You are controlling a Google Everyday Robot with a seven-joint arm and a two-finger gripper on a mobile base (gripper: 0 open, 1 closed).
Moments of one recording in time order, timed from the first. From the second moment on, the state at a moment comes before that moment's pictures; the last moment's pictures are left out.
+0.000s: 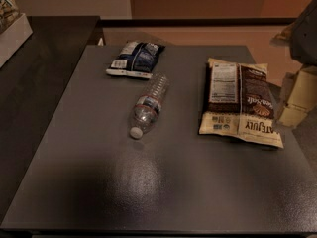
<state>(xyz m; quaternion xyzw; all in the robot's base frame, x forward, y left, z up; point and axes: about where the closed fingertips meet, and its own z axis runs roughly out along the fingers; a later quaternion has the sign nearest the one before) 0.438 -0.217 0.976 -0.60 0.78 -0.03 0.16</state>
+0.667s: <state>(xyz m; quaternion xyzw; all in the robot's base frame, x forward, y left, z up) 0.445 -0.201 0.976 -0.63 0.75 -0.03 0.18</state>
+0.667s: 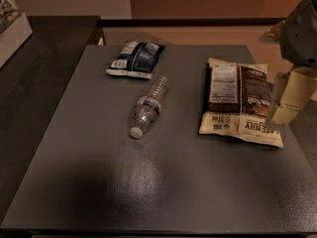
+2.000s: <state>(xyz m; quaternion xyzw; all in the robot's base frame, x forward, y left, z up) 0.512 -0.061 0.949 -0.84 0.50 -0.04 0.20</state>
